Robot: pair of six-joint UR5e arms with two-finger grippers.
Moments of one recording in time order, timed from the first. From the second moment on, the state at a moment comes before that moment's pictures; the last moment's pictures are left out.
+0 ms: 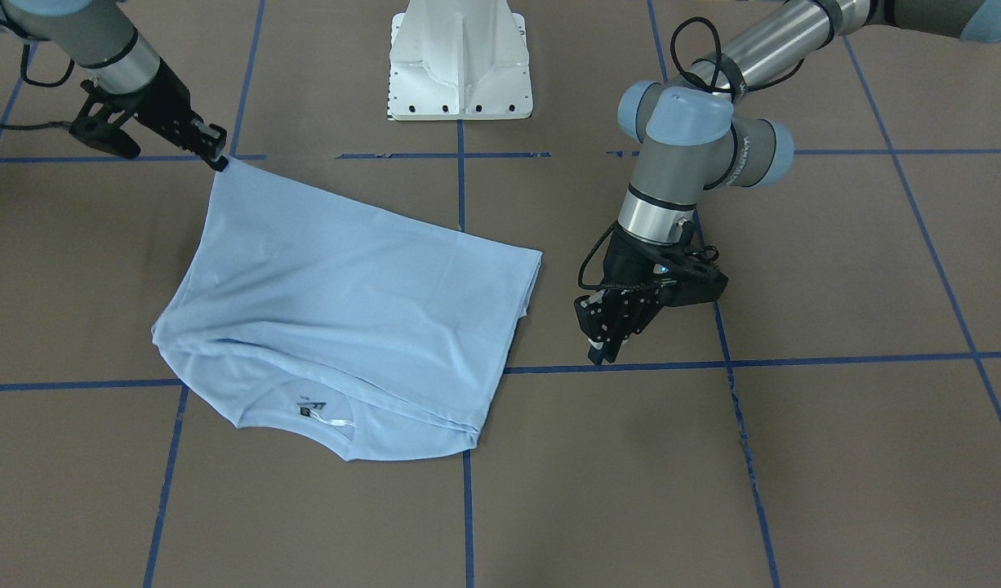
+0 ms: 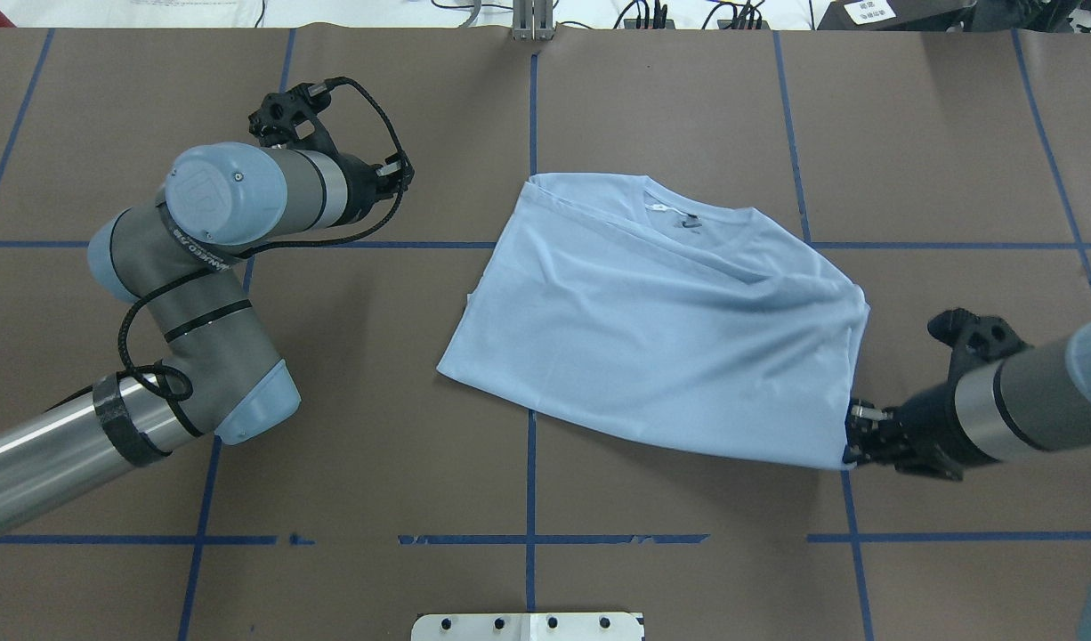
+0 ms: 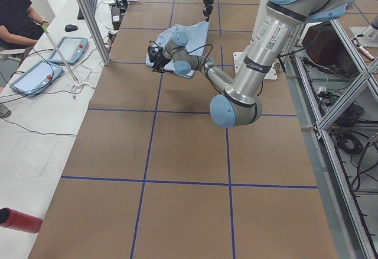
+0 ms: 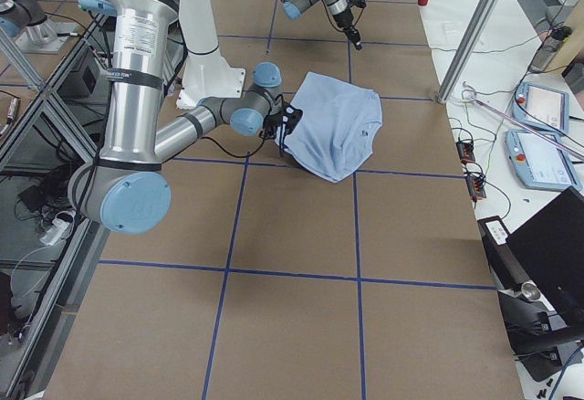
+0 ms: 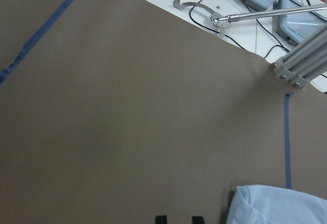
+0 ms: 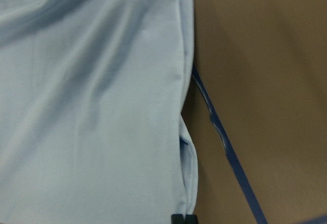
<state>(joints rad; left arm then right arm) -0.67 -2.12 -1.59 -2.17 -1.60 -1.59 0.52 -1.77 2.22 -1.14 2.04 1.70</state>
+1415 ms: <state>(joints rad) -0.33 -2.04 -1.79 -1.96 -1.59 -1.86 0.56 -1.60 2.16 -1.14 1.94 1.79</state>
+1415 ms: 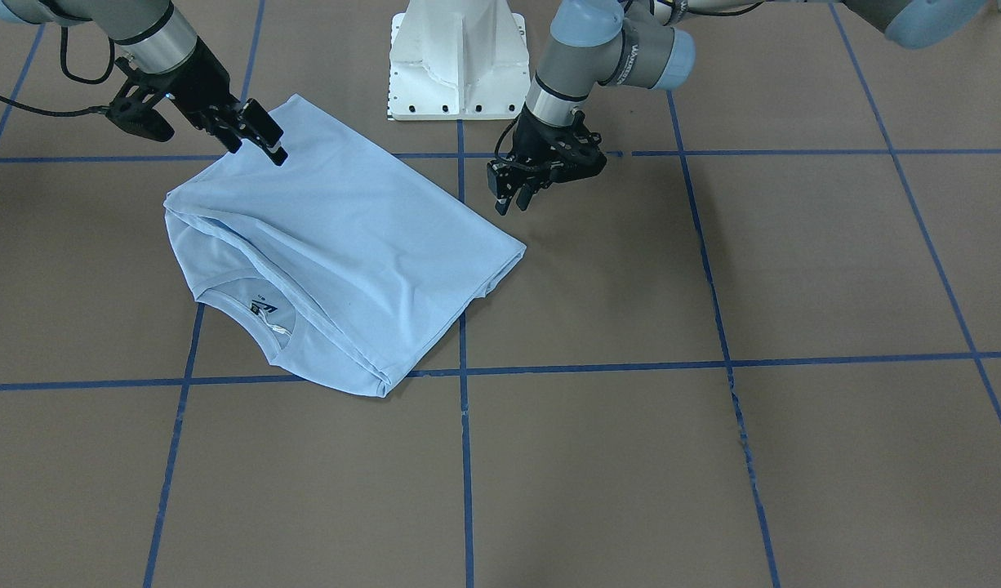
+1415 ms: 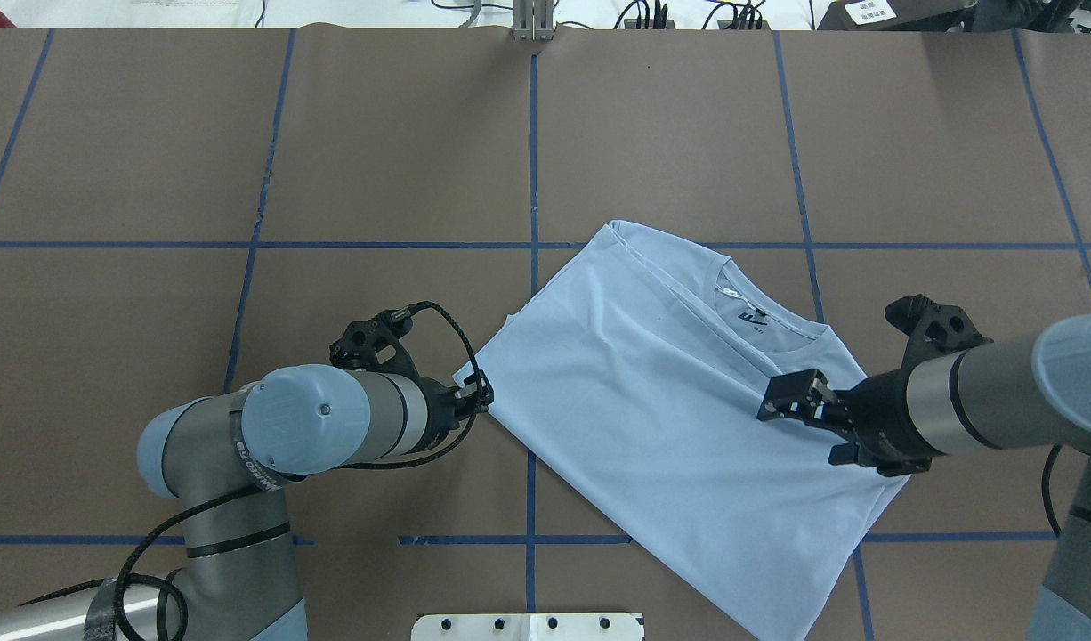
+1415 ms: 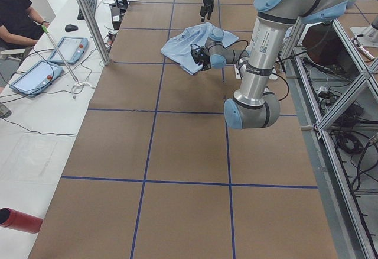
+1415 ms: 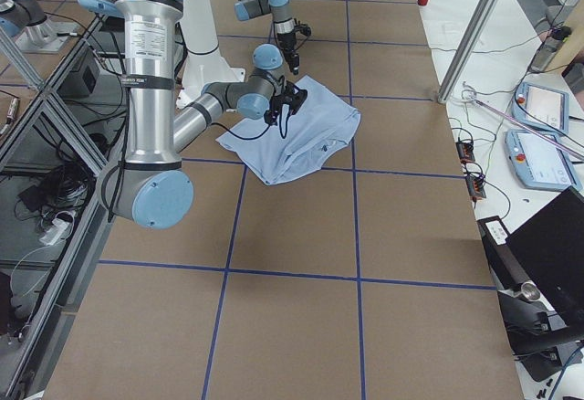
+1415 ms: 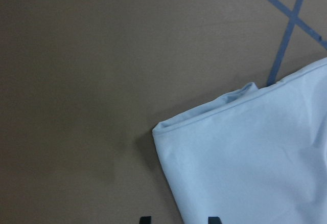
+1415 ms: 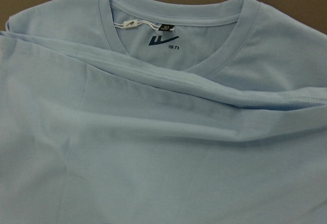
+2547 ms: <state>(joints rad) -0.37 -2.09 -1.66 -2.01 -1.55 -1.79 0.57 -1.57 2.12 -1.14 1.92 1.78</state>
